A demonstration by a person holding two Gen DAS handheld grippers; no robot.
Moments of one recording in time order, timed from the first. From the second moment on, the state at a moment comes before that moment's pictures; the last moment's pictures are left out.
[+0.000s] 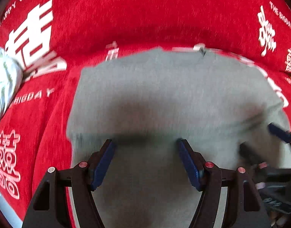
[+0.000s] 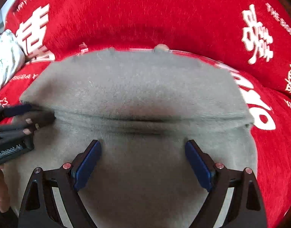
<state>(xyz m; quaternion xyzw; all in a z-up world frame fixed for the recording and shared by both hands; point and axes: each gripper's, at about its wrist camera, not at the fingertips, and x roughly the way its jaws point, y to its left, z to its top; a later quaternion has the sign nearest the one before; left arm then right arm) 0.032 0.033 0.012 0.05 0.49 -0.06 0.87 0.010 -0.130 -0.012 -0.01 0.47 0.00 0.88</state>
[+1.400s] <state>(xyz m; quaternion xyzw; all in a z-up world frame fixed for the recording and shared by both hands) -0.172 0.067 -0.006 0.02 0.48 -0.03 0.88 -0.208 -0.183 -0.028 -0.04 0.47 -0.01 0.88</state>
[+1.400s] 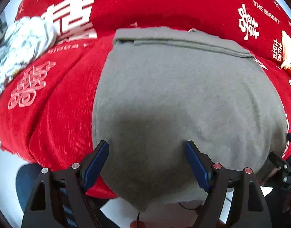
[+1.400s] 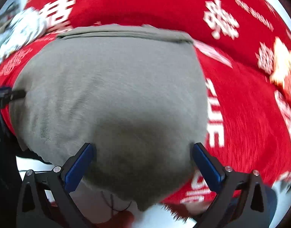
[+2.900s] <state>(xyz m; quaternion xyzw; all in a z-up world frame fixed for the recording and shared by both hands) -0.175 0.052 -0.010 0.02 0.50 -0.04 0.86 -0.193 -0.134 -0.026 -0.10 0.48 0.02 0.87</state>
